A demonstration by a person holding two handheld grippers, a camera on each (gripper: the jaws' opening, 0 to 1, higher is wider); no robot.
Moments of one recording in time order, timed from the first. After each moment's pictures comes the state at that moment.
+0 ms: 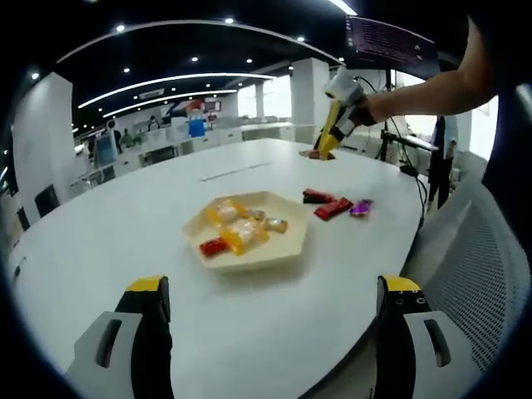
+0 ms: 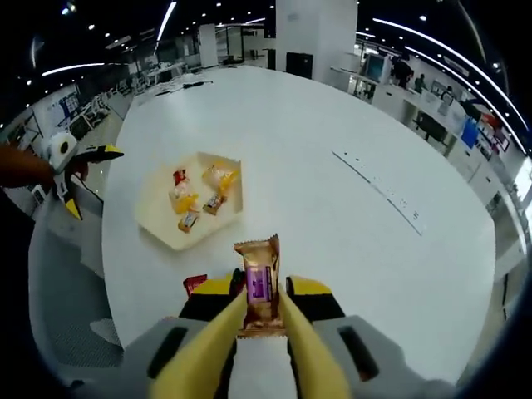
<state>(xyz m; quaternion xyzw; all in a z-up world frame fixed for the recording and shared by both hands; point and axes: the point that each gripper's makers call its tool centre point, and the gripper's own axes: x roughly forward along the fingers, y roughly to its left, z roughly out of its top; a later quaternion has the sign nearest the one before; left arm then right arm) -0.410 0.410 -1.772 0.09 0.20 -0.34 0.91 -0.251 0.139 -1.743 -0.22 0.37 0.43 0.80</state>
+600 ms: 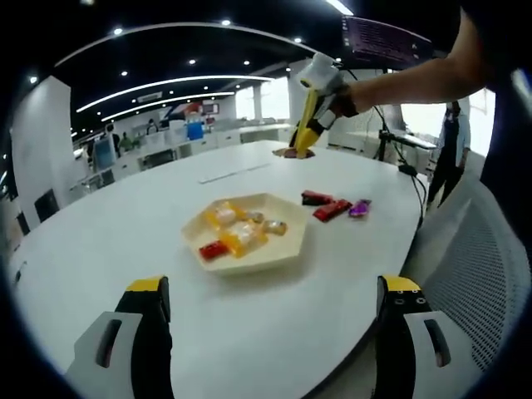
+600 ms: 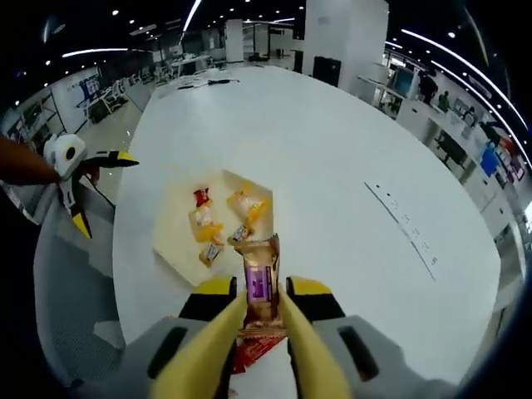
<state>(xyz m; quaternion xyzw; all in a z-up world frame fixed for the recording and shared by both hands) -0.409 0.410 -1.770 0.10 0.20 -0.34 0.91 -0.245 0.215 -1.727 -0.24 0.35 0.48 0.77</state>
